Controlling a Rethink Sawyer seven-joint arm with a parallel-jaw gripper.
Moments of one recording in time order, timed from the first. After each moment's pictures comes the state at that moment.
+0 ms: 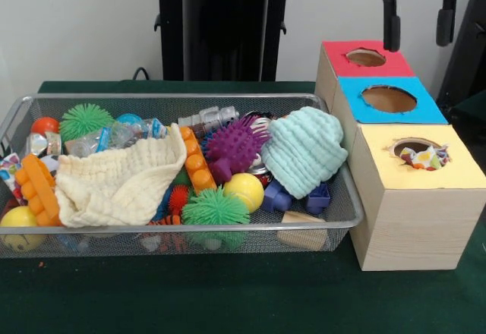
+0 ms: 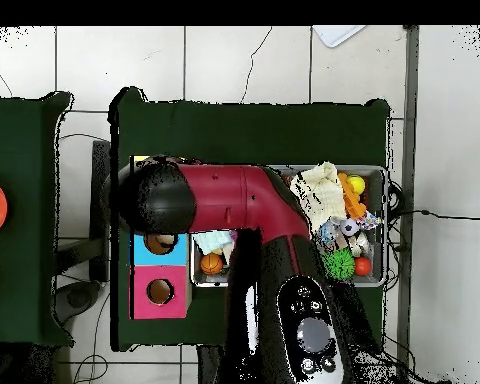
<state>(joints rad) -0.22 -0.88 0.25 1.58 -0.05 0.67 1.69</state>
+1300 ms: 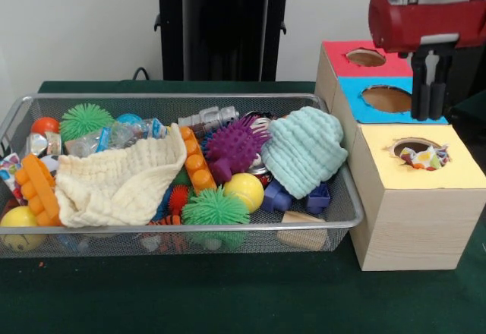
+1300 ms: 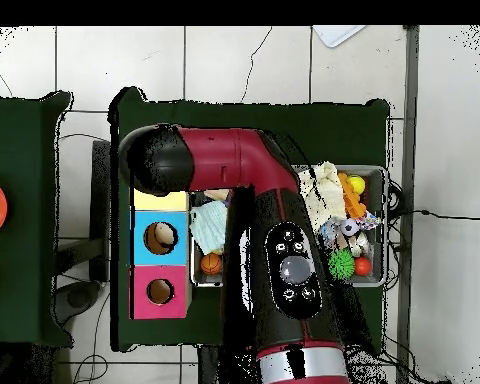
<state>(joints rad) -0.17 -0.69 0.21 1.35 -0.11 0.67 1.69</state>
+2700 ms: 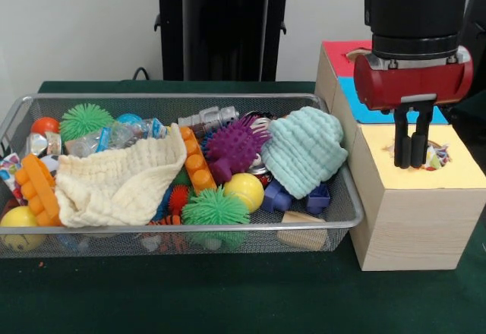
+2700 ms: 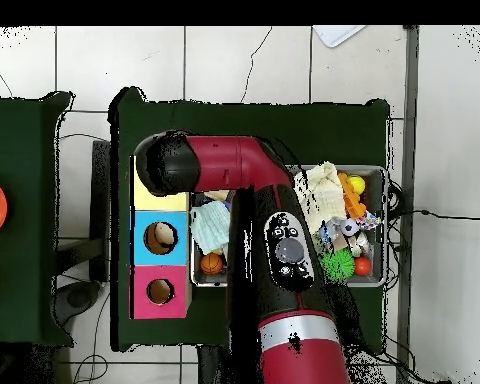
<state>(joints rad) -0.17 -0.60 0.21 1.34 -0.12 0.58 1.69</state>
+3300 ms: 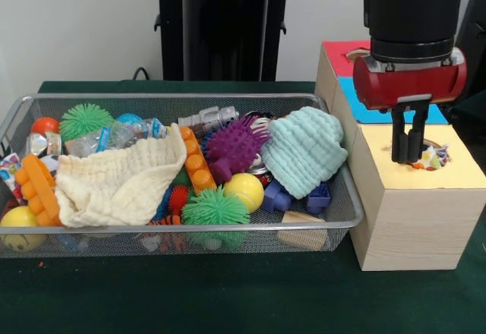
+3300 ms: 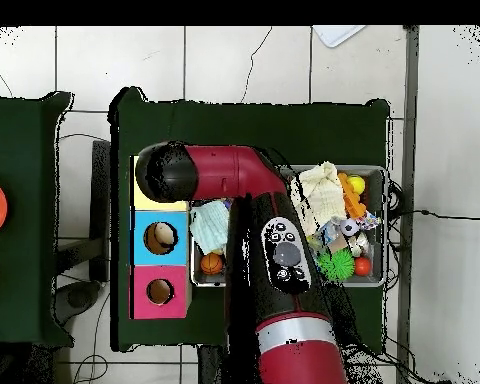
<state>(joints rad) -0.17 -0.61 0.21 1.40 -0.10 0.58 1.69</state>
